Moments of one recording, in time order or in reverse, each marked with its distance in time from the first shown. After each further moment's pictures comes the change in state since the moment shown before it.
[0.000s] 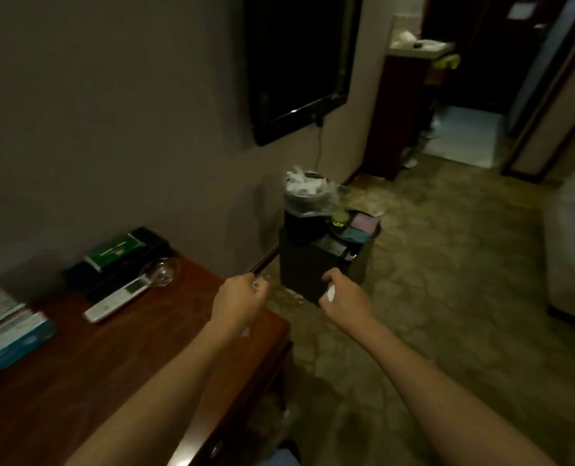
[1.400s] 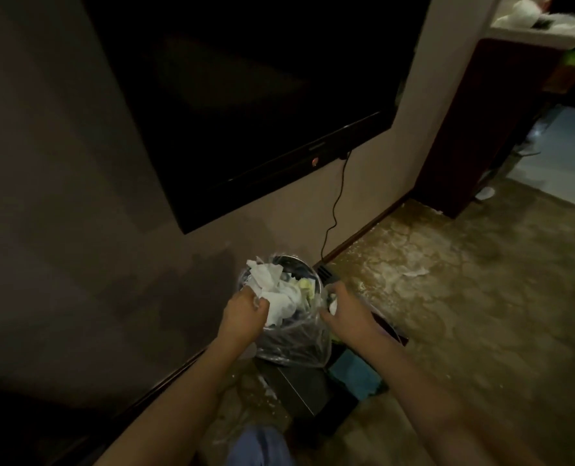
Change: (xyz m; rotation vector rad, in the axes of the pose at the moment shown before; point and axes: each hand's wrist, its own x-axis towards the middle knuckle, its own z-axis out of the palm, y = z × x) left_hand 0.616 0.162 0.208 -0.129 0.034 -0.339; right_hand 0.673 0.217 -0.071 -0.025 -0.301 -0.093
